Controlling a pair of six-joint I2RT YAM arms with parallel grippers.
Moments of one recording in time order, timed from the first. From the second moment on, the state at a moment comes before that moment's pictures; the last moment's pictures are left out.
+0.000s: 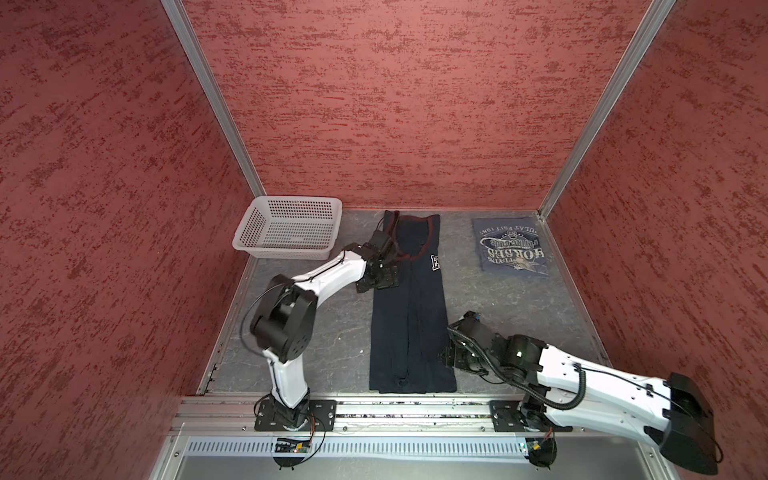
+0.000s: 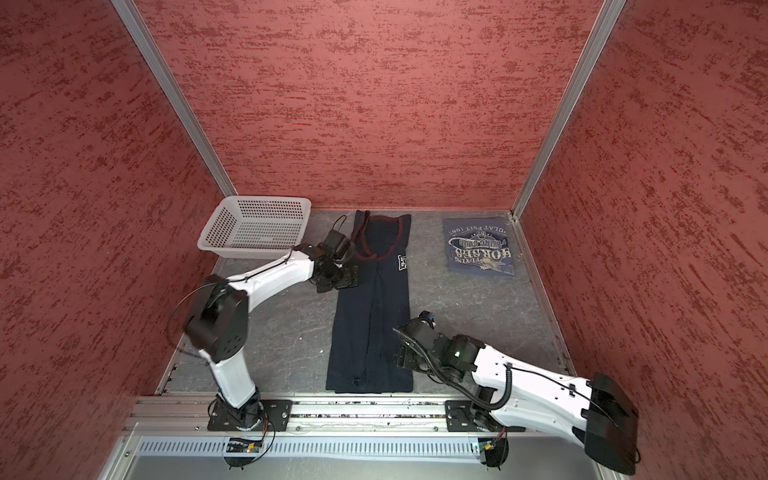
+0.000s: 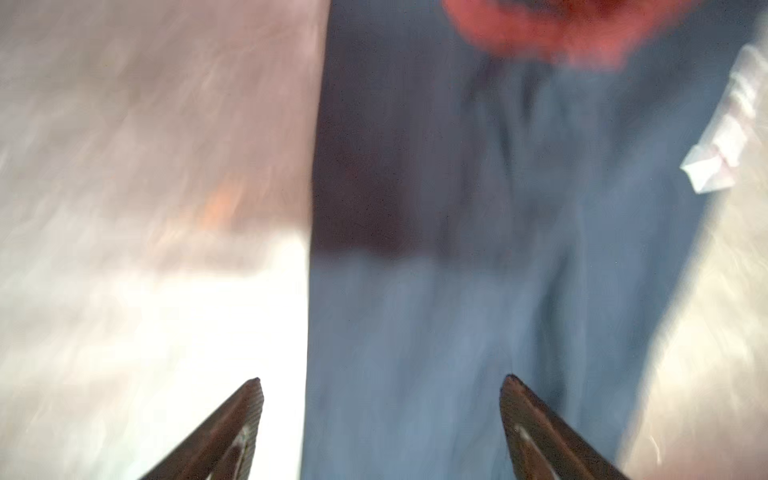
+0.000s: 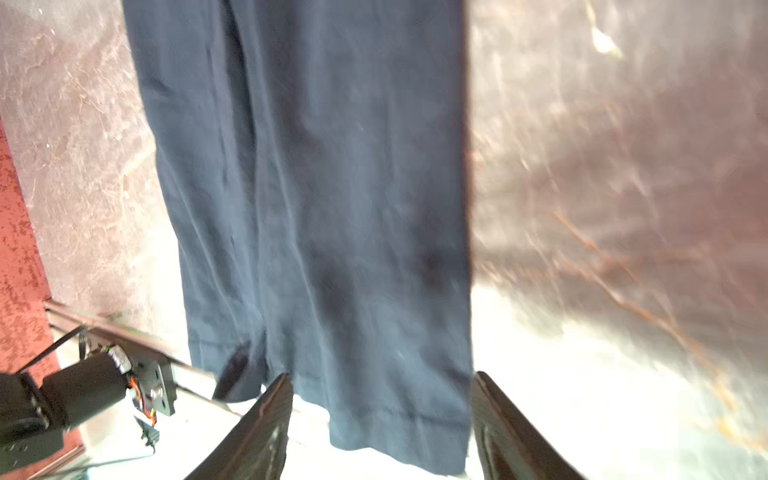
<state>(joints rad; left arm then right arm) -0.55 1.75 1.29 -0.75 0.02 -0.66 1.03 0.94 0.54 -0.64 -0.01 1.19</state>
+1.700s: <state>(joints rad) -0.61 1.49 1.15 -0.55 0.08 -0.88 0.60 1.31 0.99 -0.49 -0.03 0.81</state>
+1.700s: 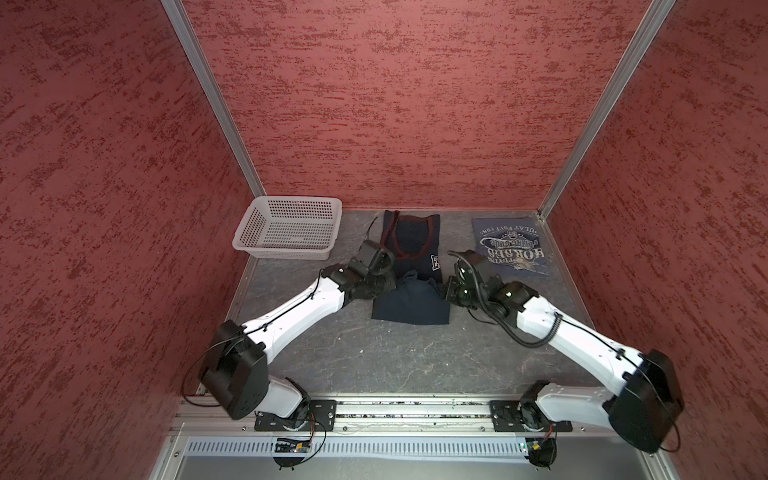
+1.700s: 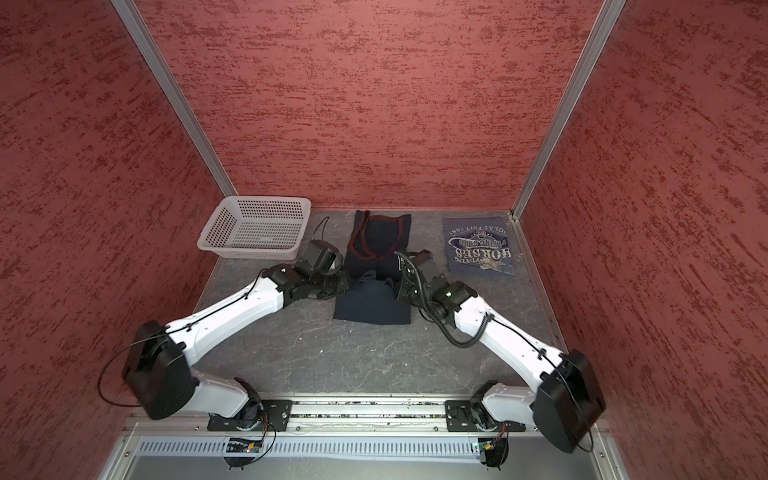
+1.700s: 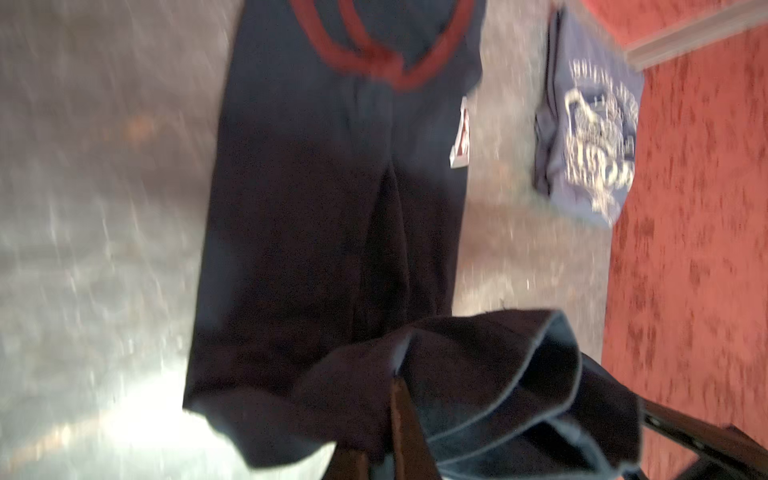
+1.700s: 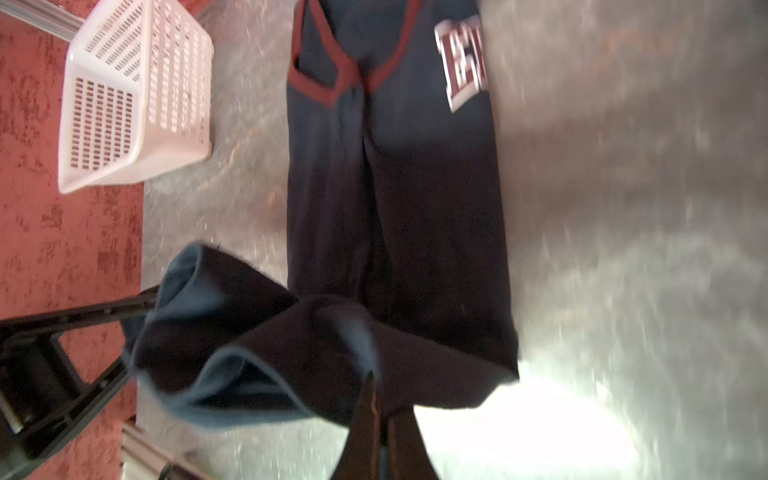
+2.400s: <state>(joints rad) -0.37 2.15 1.68 -0.52 0.23 -0.75 0.34 1.97 1.42 -0.35 -0.17 0.53</state>
